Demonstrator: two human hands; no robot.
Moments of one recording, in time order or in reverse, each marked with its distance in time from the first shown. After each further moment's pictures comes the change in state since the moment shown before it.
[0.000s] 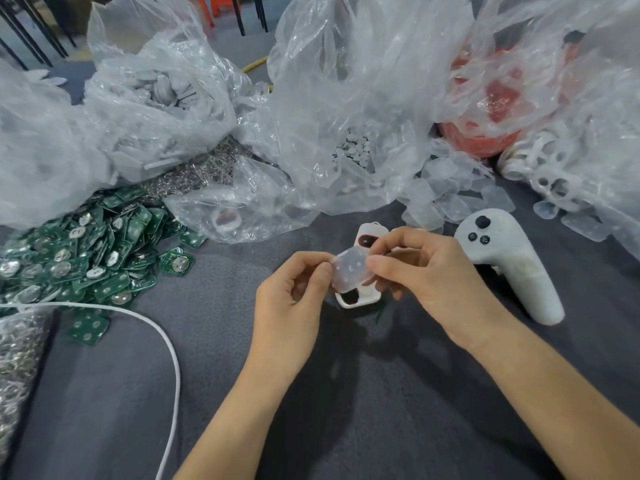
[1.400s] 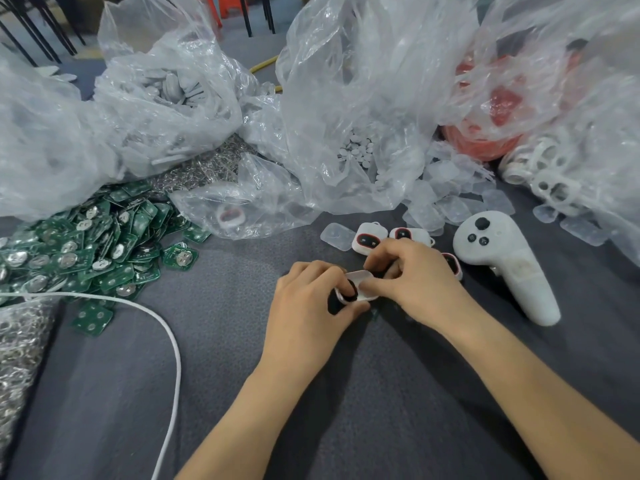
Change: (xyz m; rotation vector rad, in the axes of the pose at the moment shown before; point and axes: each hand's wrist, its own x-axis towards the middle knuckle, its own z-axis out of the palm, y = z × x) left_hand -0.004 -0.013 0.009 0.656 -0.131 0.194; right_hand 0.018 0.024 0.001 -0.611 -0.016 0.017
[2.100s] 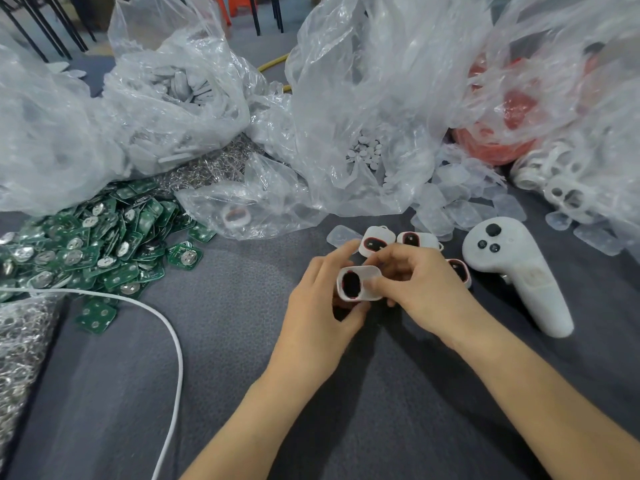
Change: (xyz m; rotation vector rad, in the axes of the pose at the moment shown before) left_hand -0.002 0.009 -0.005 -0.343 -0.007 -0.065; right_hand -0.004 -0.005 0.001 0.380 -0.040 0.060
